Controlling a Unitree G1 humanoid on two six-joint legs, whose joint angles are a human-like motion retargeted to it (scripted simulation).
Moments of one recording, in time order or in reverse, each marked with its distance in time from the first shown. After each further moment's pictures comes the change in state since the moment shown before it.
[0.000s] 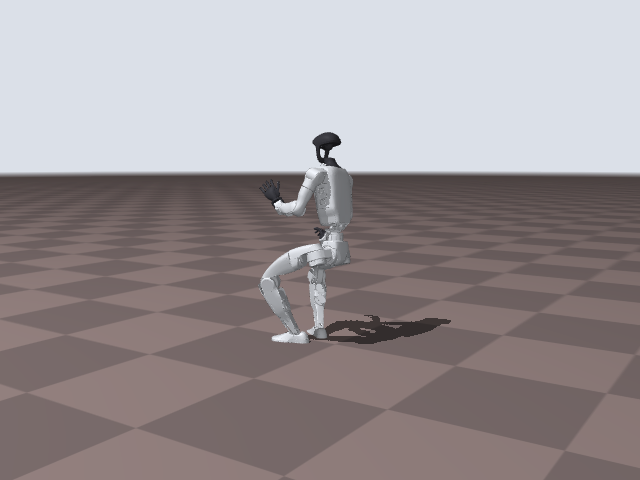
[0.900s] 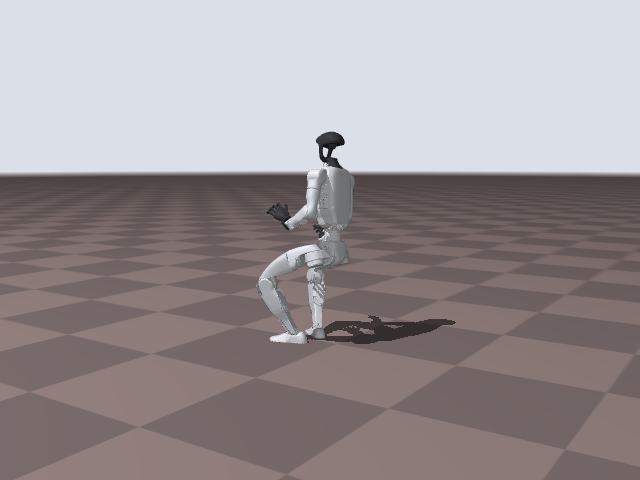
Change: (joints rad) left arm 0.481 0.015 -0.047 0.052 0.292 -0.027 0.163; right arm 0.045 0.056 -0.013 0.033 -0.128 -0.082 -0.036; waist -0.004 -0.005 -0.101; left_leg -0.012 0.028 -0.002 0.010 -0.004 -0.005; right_leg -0.011 0.011 -0.015 -0.004 0.002 -0.002
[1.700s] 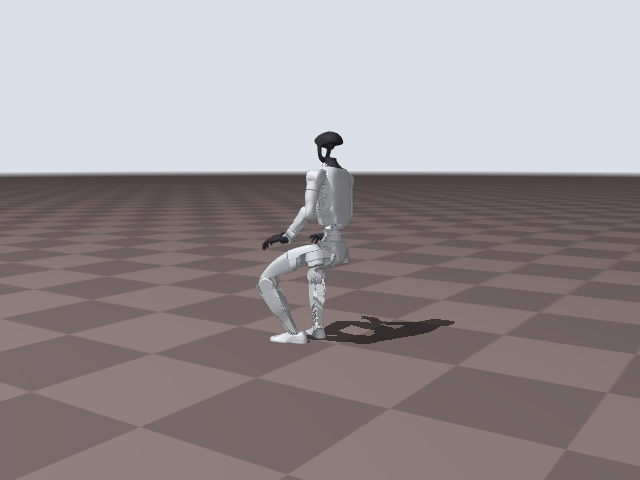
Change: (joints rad) left arm -0.088 -0.052 0.018 0.445 0.082 0.330 -0.405; right arm -0.013 -0.028 0.043 -0.080 -0.085 0.479 0.436; waist -0.007 -0.028 0.023; left_leg 0.004 -0.008 -0.001 0.004 0.002 0.002; right_leg 0.009 -0.009 0.004 0.000 -0.003 0.006
